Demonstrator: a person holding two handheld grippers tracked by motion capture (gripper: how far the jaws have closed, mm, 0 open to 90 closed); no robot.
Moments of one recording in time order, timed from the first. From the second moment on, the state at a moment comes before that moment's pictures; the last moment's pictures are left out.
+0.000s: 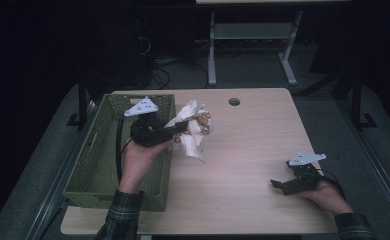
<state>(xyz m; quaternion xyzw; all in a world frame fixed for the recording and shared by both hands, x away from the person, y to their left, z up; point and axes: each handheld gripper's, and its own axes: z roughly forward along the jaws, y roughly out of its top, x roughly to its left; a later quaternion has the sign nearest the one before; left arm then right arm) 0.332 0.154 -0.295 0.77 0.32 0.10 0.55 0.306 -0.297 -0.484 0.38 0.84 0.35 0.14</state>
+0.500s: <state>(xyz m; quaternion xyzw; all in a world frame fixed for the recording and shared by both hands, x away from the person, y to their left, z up) 0.340 0.102 -0.309 0.79 0.28 0.07 0.54 0.306 -0.297 -0.484 0.38 0.84 0.35 0.14</state>
